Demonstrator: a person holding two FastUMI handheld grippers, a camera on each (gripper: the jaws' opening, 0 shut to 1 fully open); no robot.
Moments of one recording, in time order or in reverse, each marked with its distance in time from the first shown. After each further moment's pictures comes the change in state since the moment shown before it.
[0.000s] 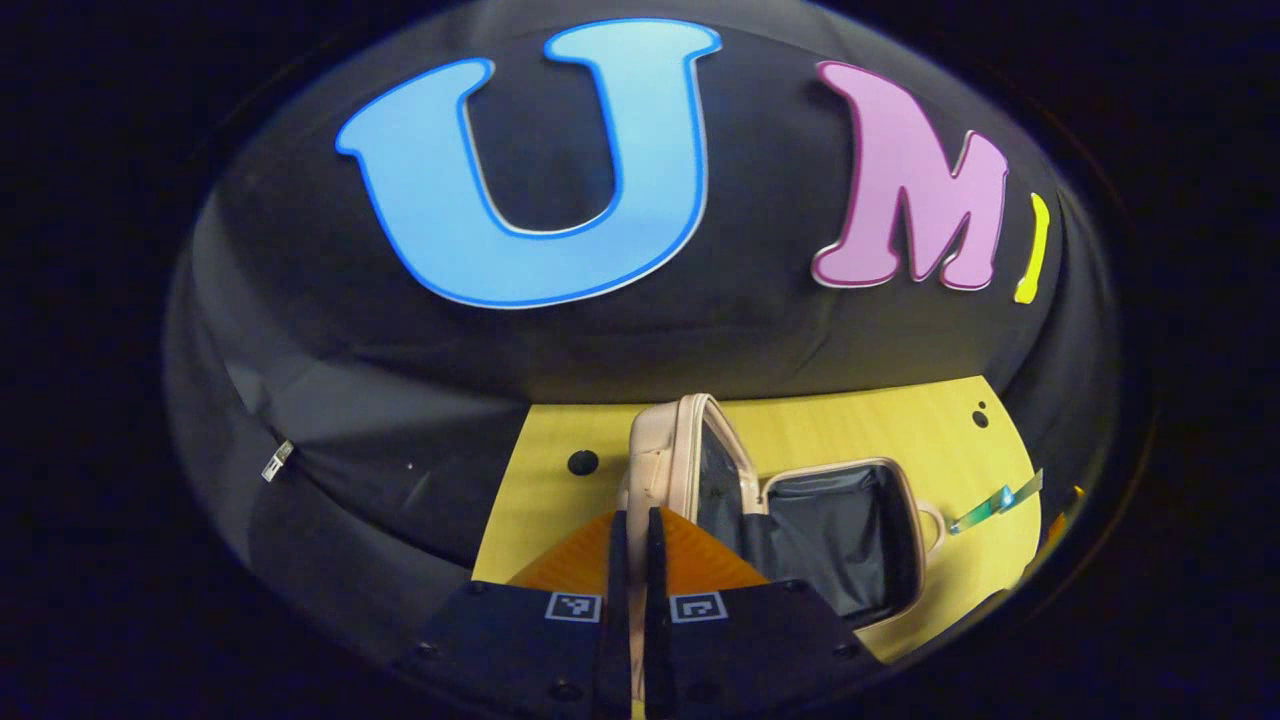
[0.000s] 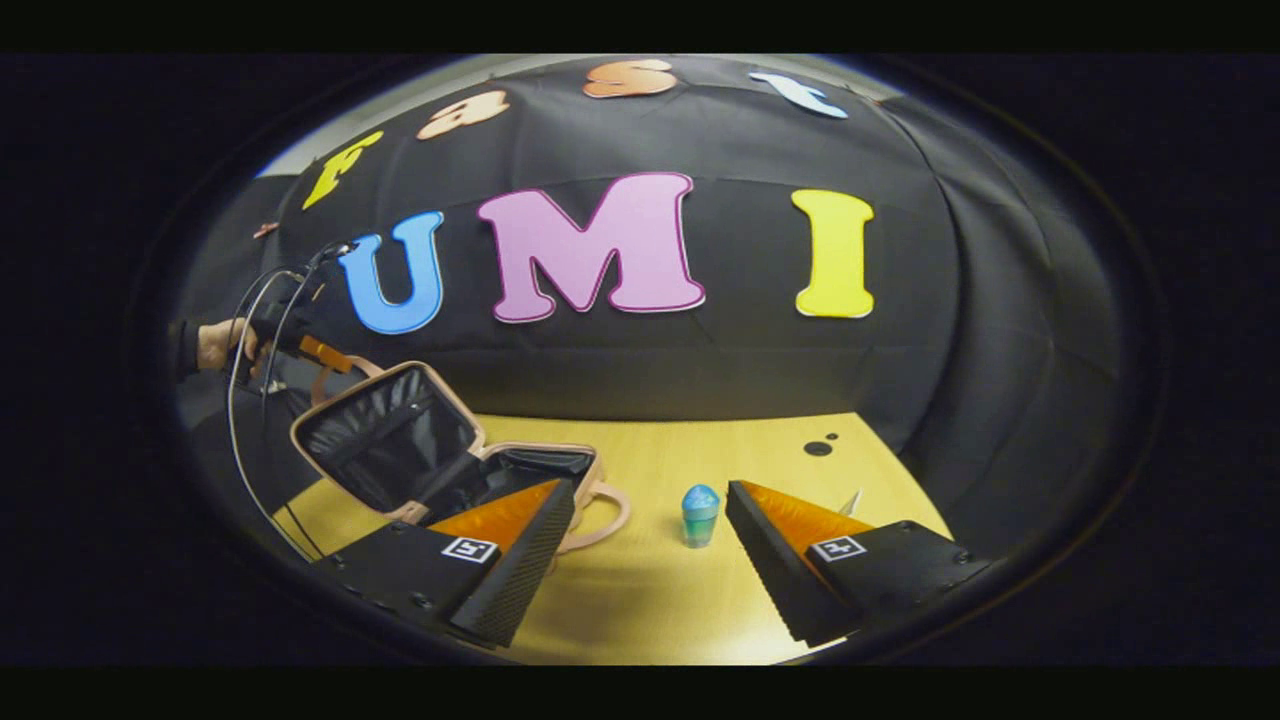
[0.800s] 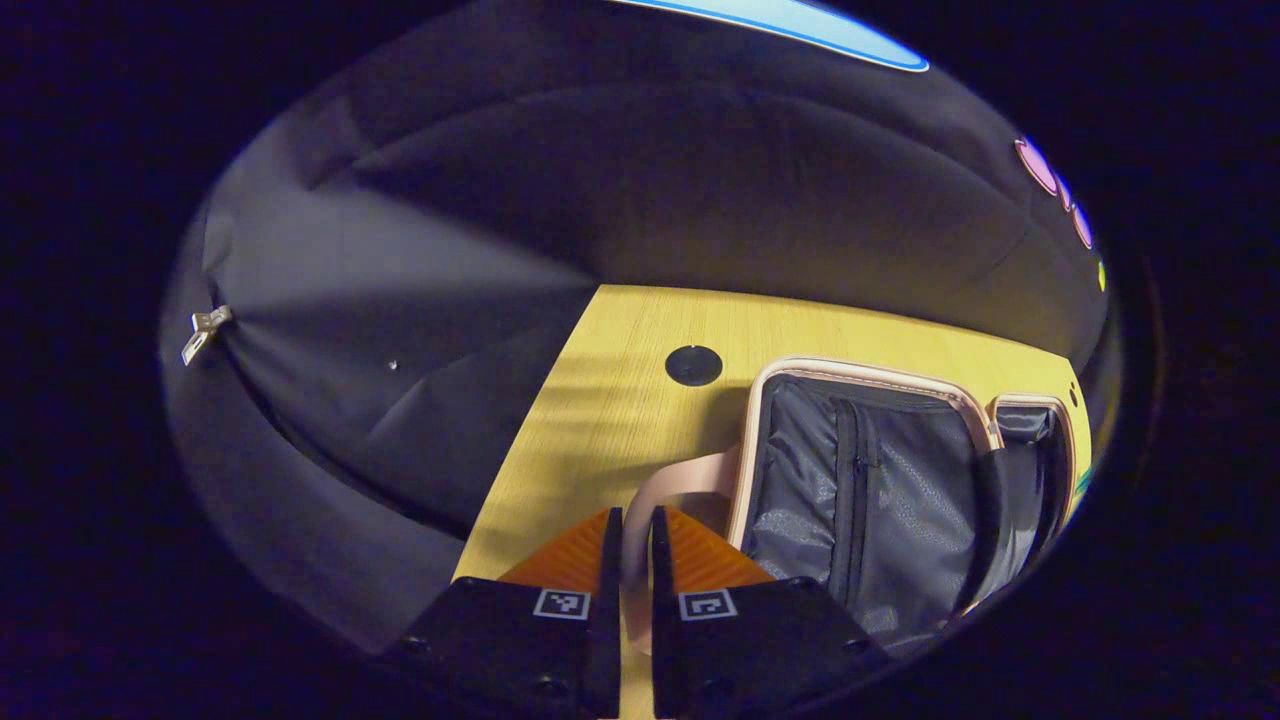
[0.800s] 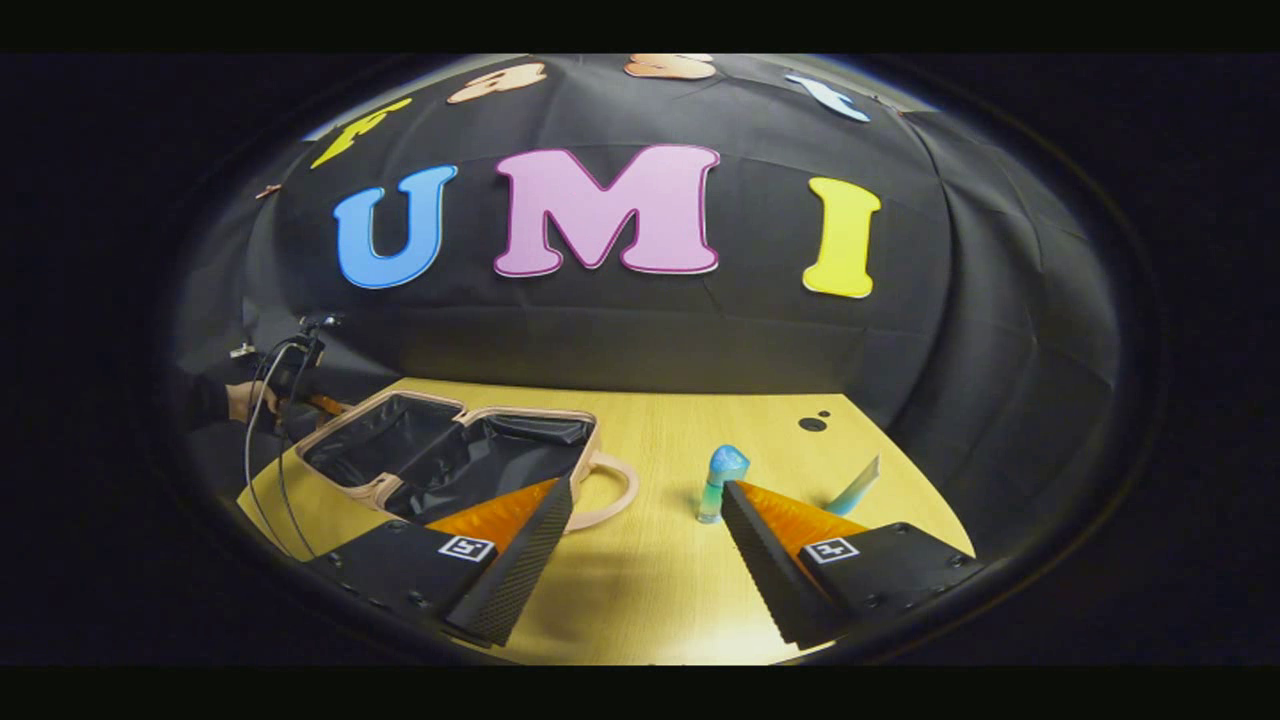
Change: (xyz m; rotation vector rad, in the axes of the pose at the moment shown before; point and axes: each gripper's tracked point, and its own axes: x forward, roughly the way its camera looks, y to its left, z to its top) left arm 0.171 0.114 -0.137 -0.101 0.091 0.121; right arm 0.011 0.039 -0.053 -0.029 0.050 -0.082
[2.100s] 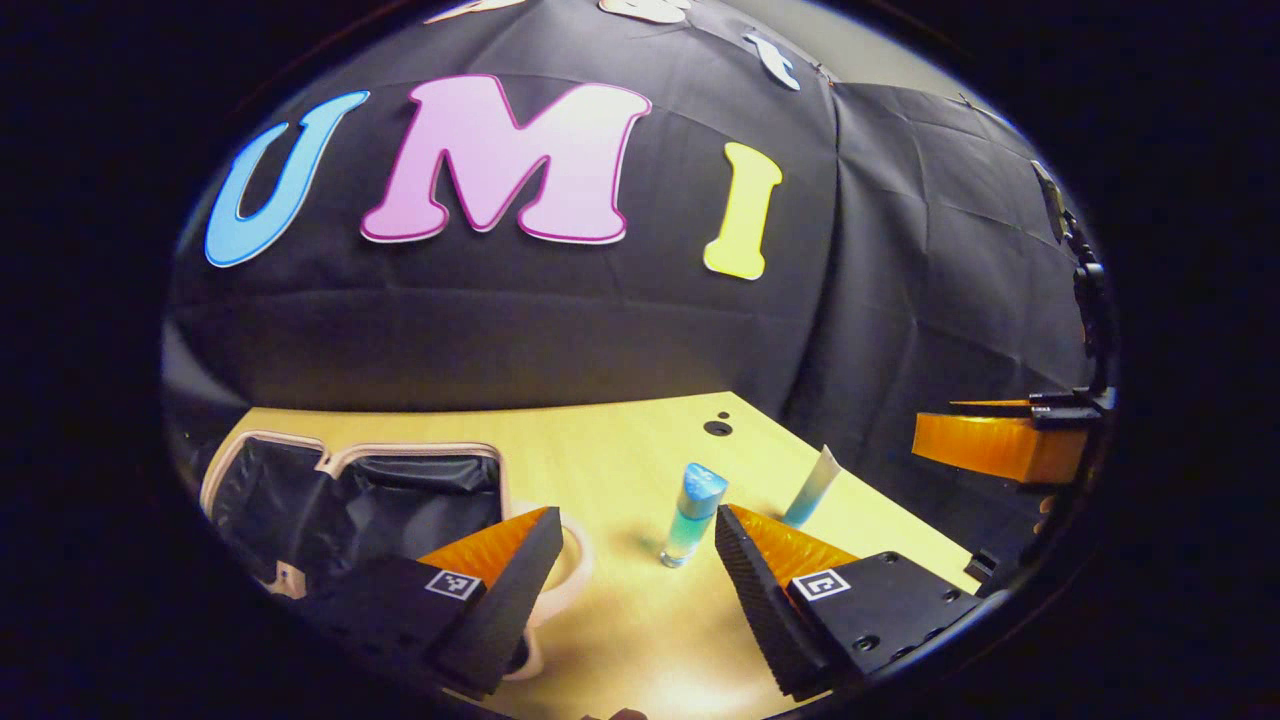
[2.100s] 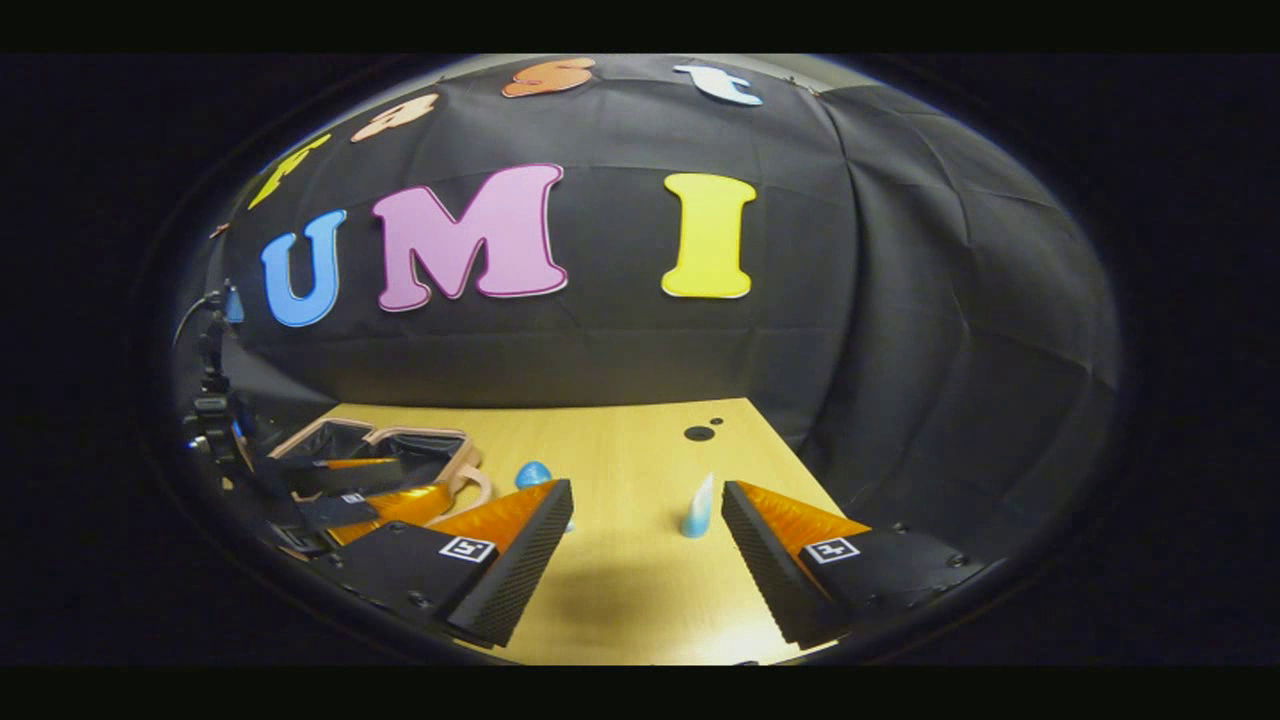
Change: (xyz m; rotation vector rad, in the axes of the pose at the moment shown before) left arm -0.299 -0.562 -0.083 0.180 -0.427 -0.711; right arm -0.011 -0.191 0.009 0.088 -0.018 -0.131
